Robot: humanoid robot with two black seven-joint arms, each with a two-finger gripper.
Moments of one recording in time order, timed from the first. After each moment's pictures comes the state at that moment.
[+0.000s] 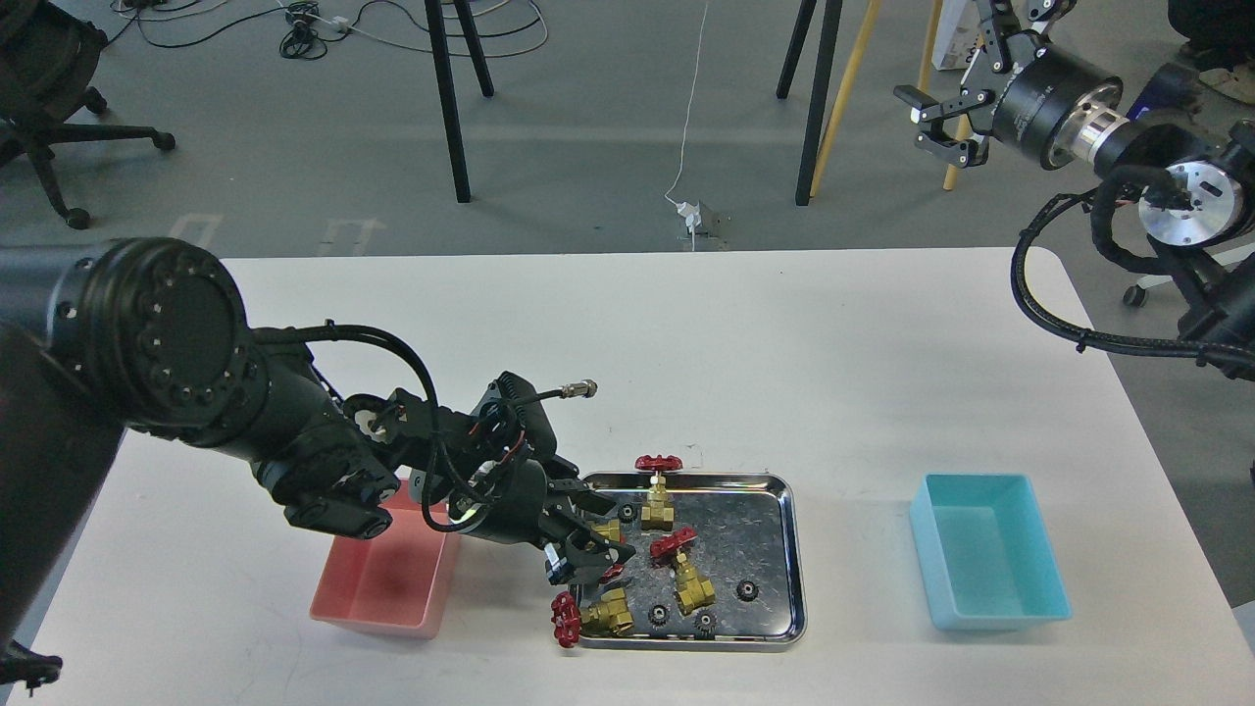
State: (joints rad) left arm -1.47 -0.04 1.25 -1.20 0.87 0.45 -0.49; right arm 1.08 -0.44 0.63 0.59 -0.10 0.49 -0.04
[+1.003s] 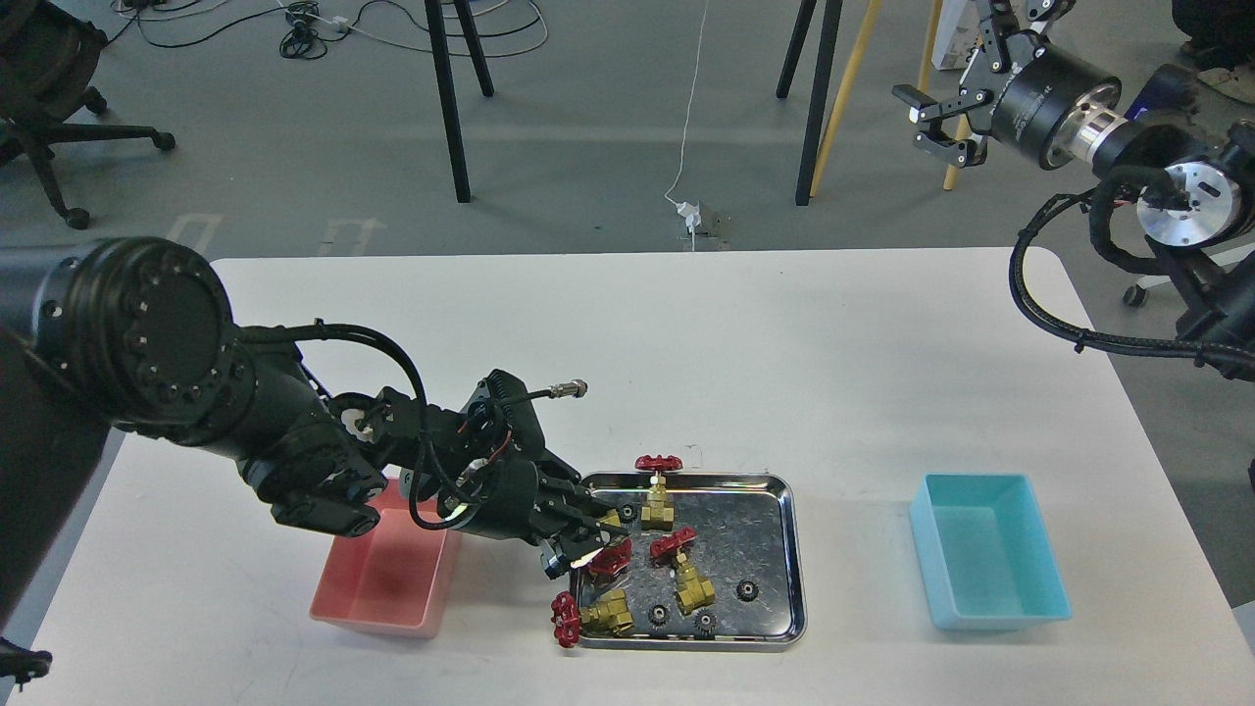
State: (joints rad) left arm -1.50 0.01 1.24 -1.22 0.90 0.49 -0.49; right arm 1.08 -0.43 0.64 0.59 -0.10 0.49 -0.04
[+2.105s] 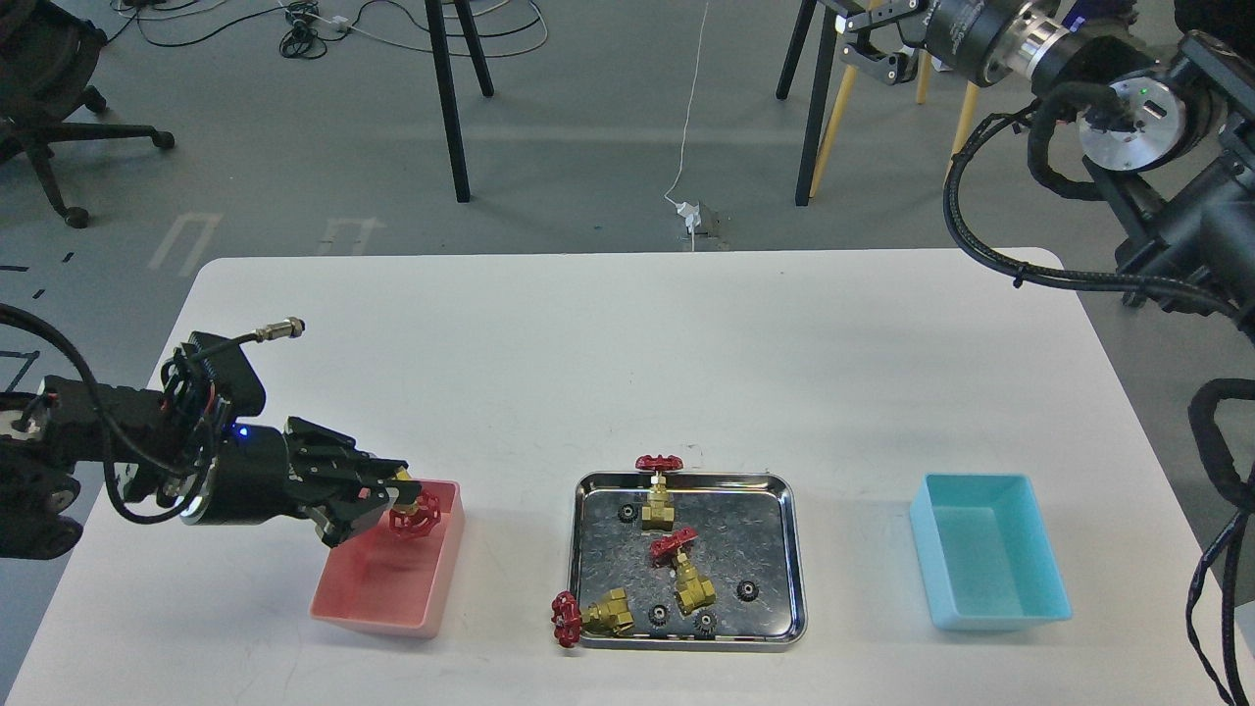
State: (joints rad) left arm -1.58 0.63 1.27 -1.49 1.15 0.49 -0.49; right arm 1.21 -0.32 0.65 0.59 -0.09 0.49 -0.04
